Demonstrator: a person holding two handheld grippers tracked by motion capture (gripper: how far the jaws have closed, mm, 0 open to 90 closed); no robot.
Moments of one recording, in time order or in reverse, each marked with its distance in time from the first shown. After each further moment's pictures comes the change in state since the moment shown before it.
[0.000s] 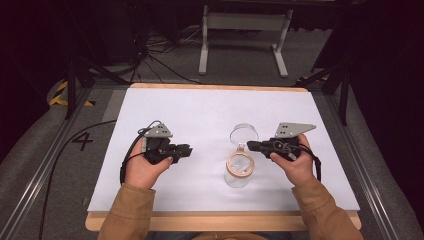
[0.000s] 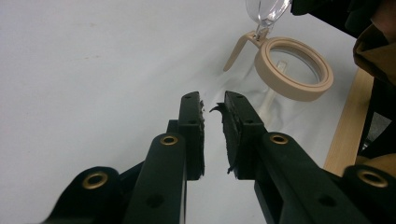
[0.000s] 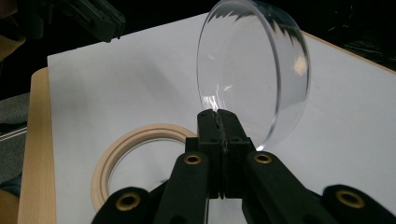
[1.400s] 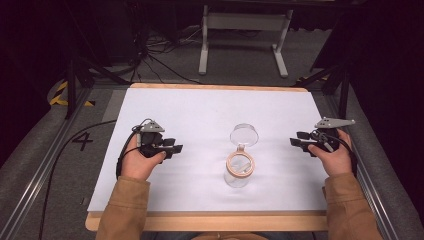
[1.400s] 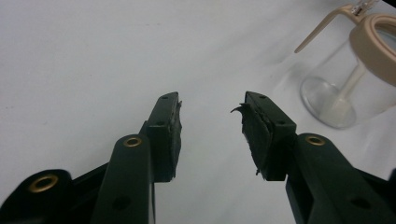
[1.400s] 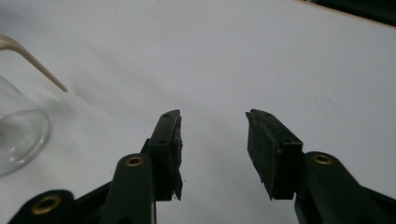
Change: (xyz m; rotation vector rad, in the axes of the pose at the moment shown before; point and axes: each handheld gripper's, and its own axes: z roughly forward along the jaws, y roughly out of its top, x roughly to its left) left arm 0.049 -0.021 0.012 0.052 0.119 -0.083; right arm -0.090 -0.064 -0.073 0.166 -0.339 0.214
